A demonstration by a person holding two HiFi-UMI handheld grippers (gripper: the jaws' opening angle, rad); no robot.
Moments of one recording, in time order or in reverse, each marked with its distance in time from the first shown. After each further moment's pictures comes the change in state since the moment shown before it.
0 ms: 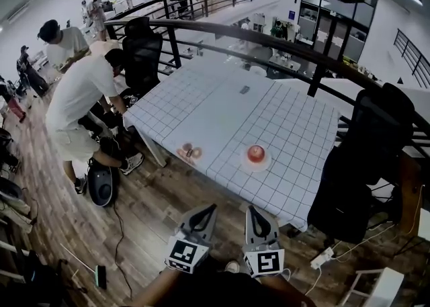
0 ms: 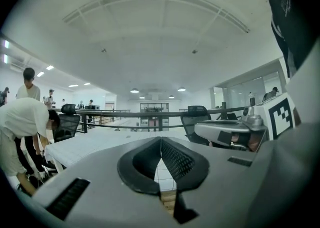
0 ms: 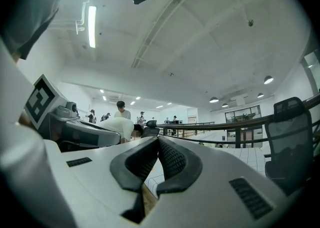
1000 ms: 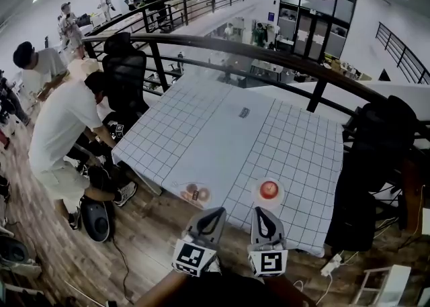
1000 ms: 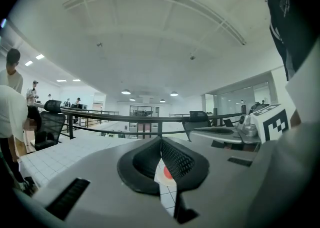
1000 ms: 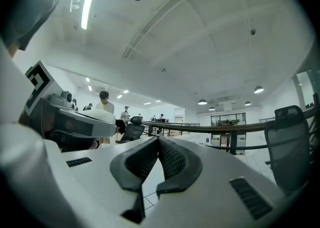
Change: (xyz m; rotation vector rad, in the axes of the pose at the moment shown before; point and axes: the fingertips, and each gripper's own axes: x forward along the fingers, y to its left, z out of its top) left arm 0.118 0.148 0.021 -0.014 -0.051 -0.146; right arm 0.184 -0.031 -0.025 -0.078 0.037 -0.167
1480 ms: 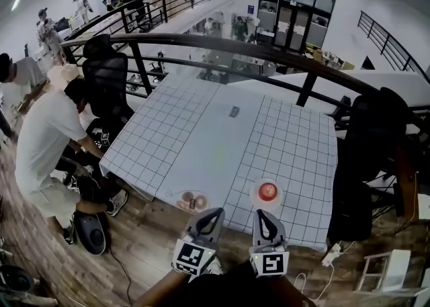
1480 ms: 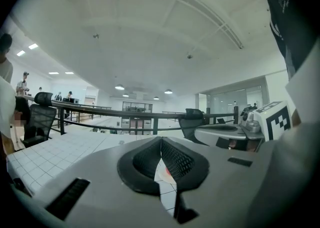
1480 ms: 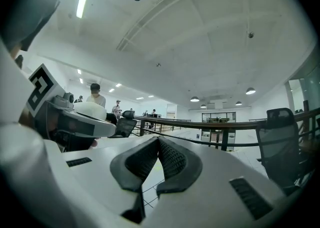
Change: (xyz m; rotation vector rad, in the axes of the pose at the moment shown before) left arm 0.027 0.038 -0.023 -0.023 0.033 -0.097; right arm 0.027 -0.002 -0.012 0.021 0.023 -0.117
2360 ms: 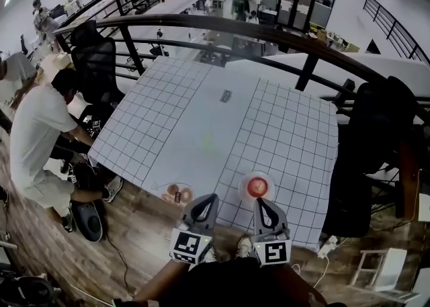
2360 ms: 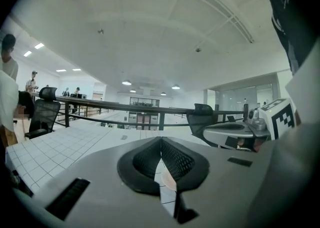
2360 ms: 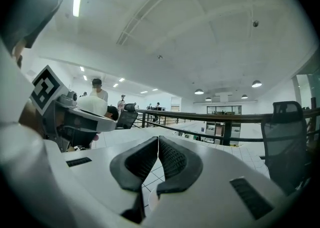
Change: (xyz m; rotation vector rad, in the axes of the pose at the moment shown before) left arm 0.073 0.005 -0.021 -0.041 0.053 0.087; right arm 0.029 -0.068 -0.038 0.003 0.091 0.068
